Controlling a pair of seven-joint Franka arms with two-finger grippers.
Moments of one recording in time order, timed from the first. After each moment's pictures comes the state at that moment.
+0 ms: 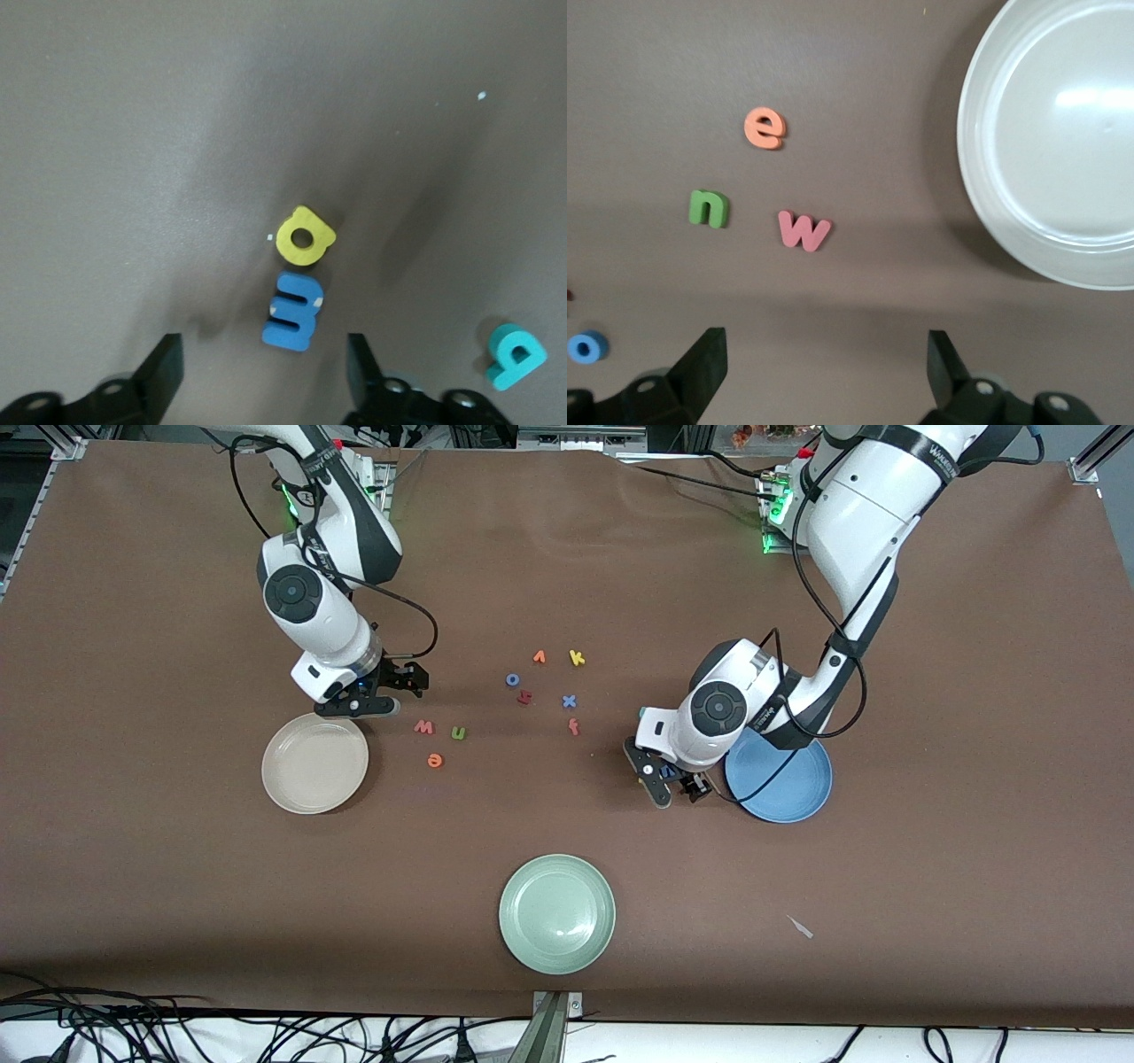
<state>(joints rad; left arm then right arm) -0.22 0.74 -0.32 -1.66 0.28 2.31 0.42 0.23 0.20 0.19 -2.31 0.01 2.50 0.35</state>
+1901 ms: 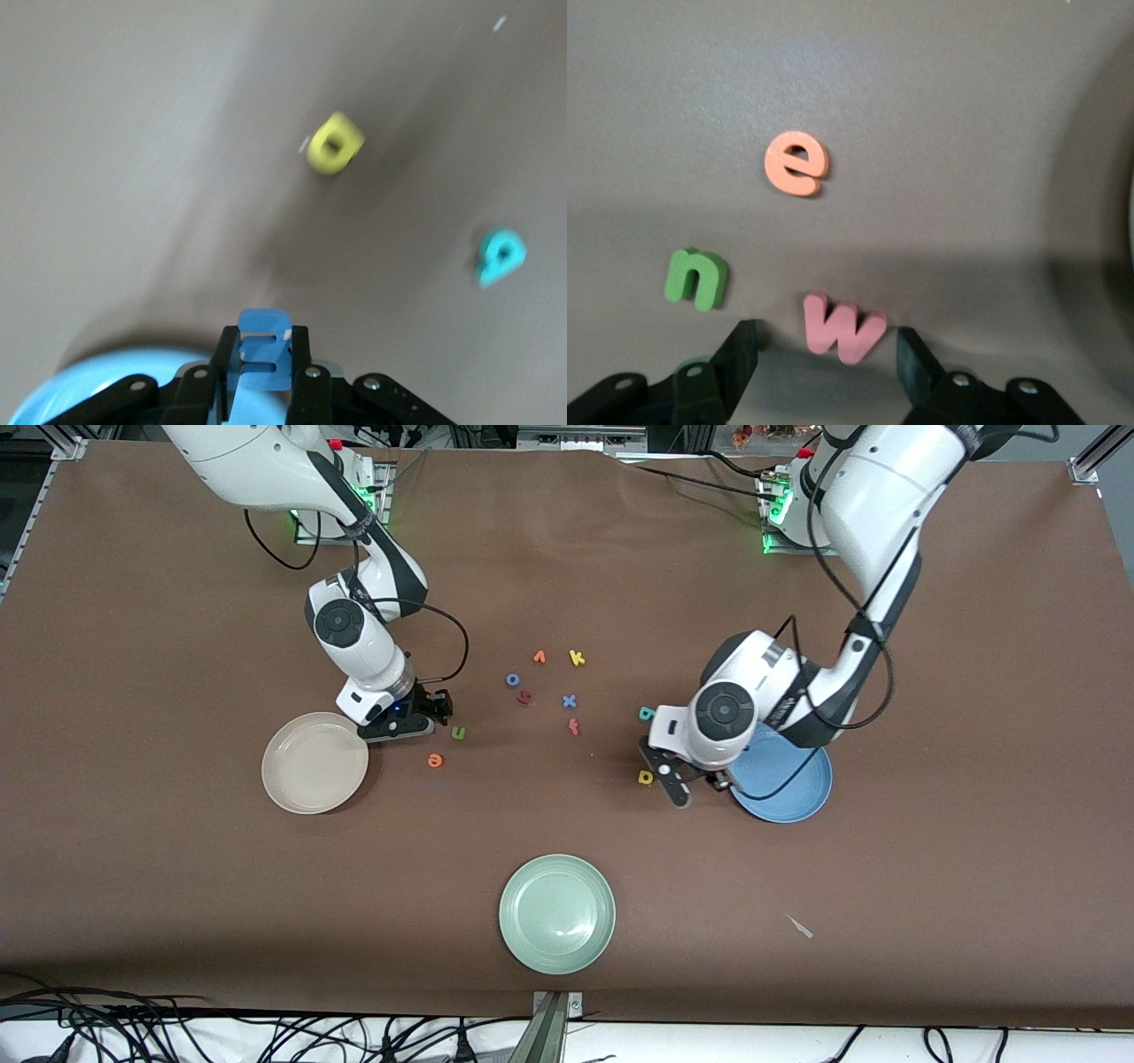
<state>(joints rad) -0.18 0.65 -0.31 -1.61 0.29 2.04 0.42 0.24 0.46 0.20 -2.27 -0.08 2.83 0.37</state>
